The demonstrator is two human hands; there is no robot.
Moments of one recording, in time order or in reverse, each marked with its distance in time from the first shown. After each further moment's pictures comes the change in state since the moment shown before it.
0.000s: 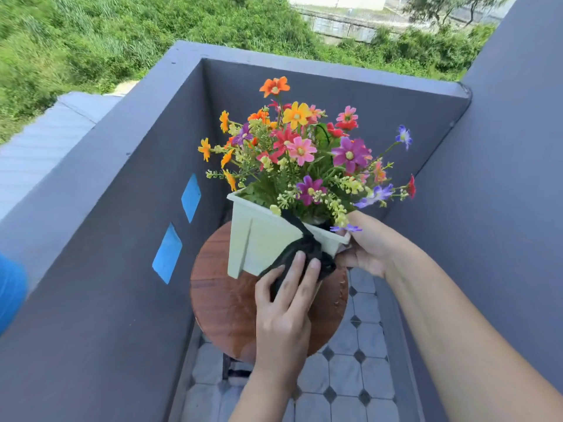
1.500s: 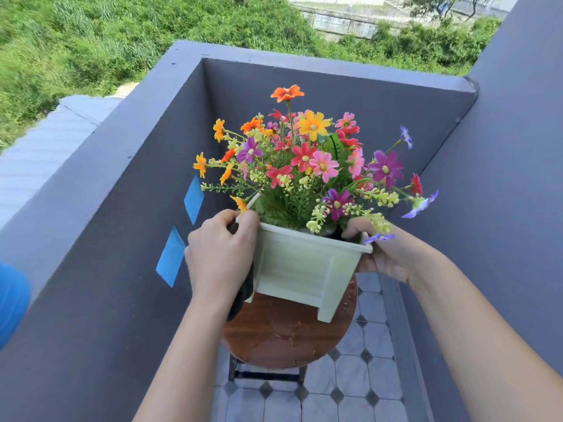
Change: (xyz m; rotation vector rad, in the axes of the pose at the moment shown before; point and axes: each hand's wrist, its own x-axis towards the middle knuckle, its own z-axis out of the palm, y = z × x) left_hand 0.118 -0.033 -0.073 -0.072 -0.229 -0.823; right_hand -0.003 0.011 -0.018 -0.042 -0.117 -0.054
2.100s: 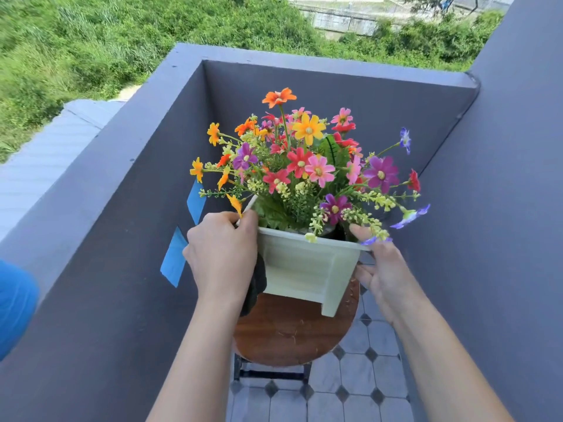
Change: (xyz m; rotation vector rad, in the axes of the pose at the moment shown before) left_hand -0.007 0.011 -0.003 0.152 0.065 0.053; right_hand -0.025 0.036 0.029 0.395 0.278 -0.156
